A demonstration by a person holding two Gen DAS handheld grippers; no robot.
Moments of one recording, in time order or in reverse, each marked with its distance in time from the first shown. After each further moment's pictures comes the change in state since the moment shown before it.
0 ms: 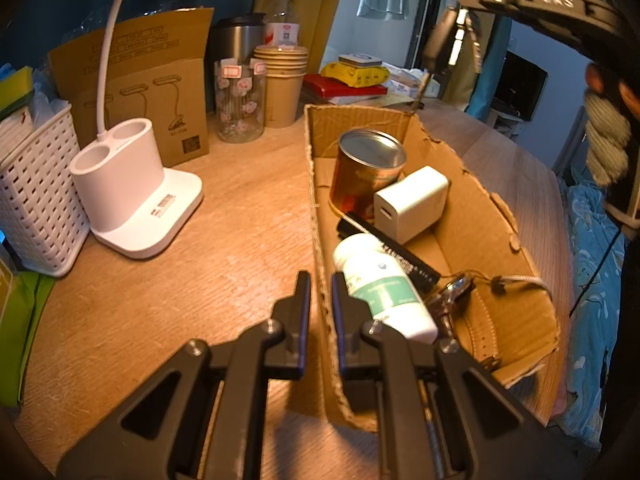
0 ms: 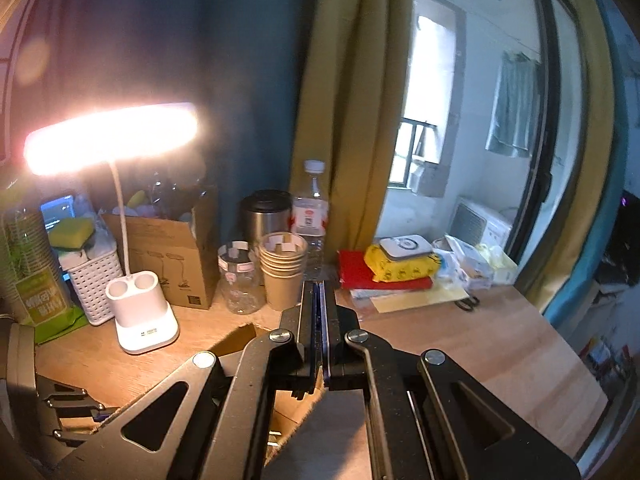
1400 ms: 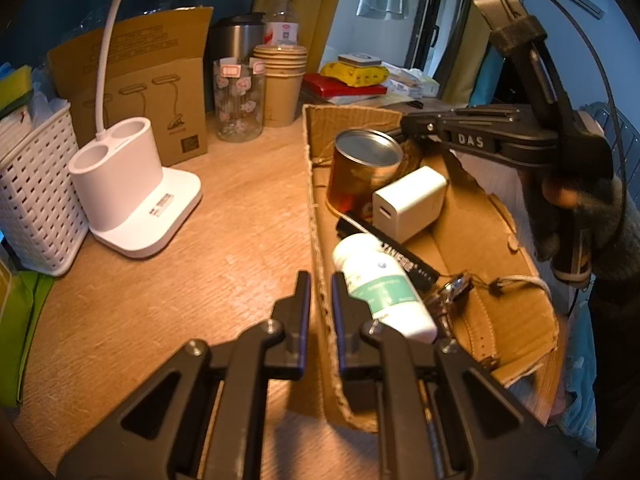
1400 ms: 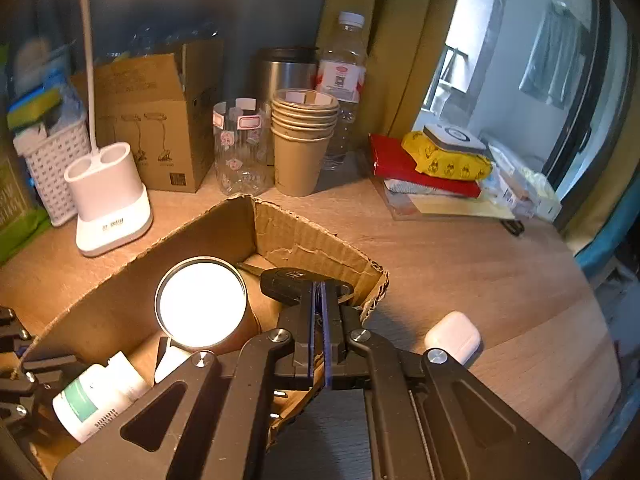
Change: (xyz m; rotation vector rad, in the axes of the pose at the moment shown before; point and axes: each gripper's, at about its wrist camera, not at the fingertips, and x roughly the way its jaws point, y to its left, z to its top) left arm -0.001 0.000 0.001 0.000 0.001 0.001; right arm 0.090 0.023 -0.078 -0.079 0.322 0.022
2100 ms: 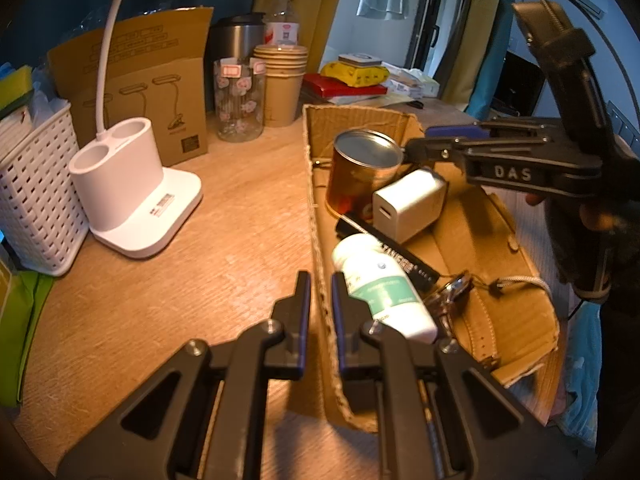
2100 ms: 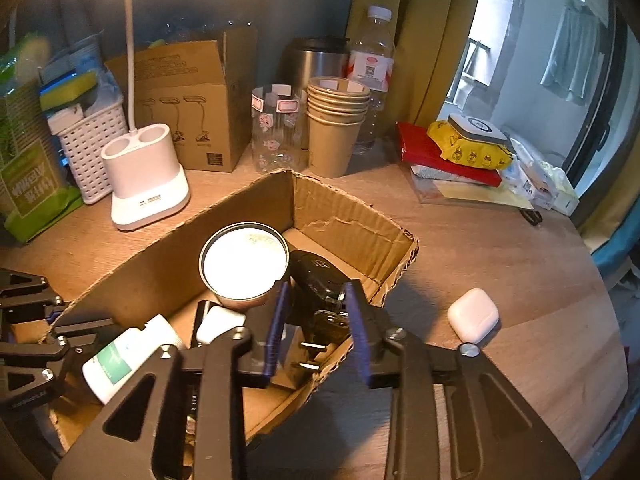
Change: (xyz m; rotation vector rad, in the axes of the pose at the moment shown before) left arm 0.000 0.000 0.000 0.000 0.000 0.000; right arm -0.020 0.011 -0.013 -0.015 0.032 0.094
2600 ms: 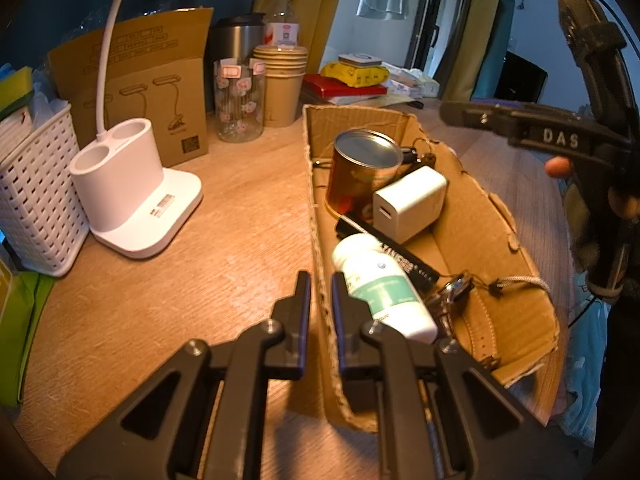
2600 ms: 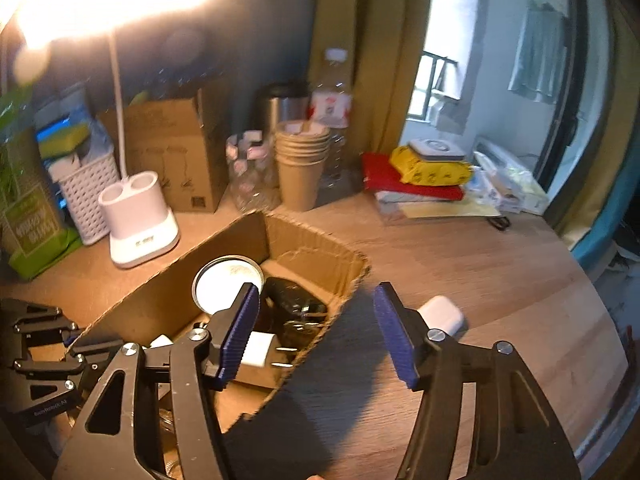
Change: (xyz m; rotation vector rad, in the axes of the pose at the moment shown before) left arm 0.000 0.000 0.000 0.000 0.000 0.001; right arm -0.039 -0.027 -0.002 0.111 -0.129 -0.071
